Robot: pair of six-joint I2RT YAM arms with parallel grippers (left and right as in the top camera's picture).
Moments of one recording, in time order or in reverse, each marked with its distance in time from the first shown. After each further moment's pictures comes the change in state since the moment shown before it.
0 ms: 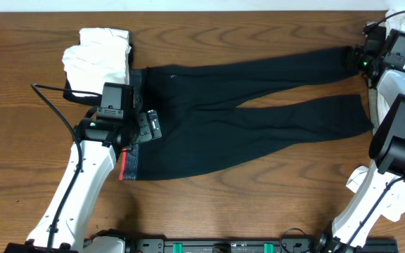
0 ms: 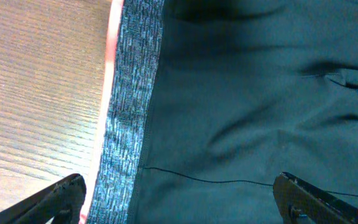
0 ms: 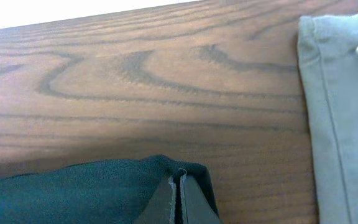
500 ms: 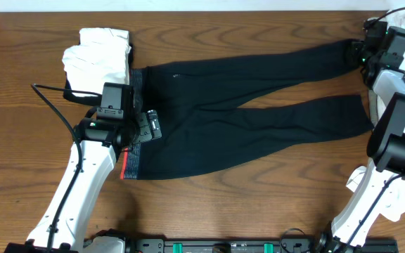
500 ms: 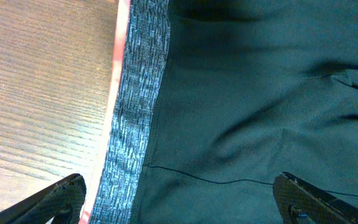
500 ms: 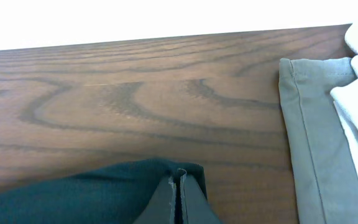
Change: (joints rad) left arm 0.000 0.000 0.000 0.000 0.000 0.000; right arm 0.018 0.028 0.000 0.138 0.057 -0.002
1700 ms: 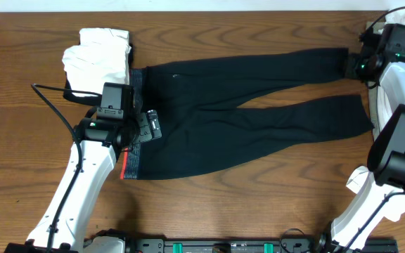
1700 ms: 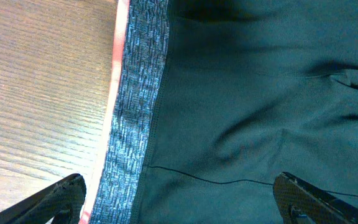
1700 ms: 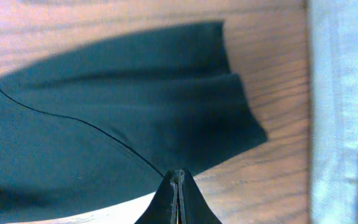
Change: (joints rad) left arm 0.000 0.000 0.000 0.001 0.000 0.000; right arm 0.033 -0.153 0.018 -0.604 0.121 0.001
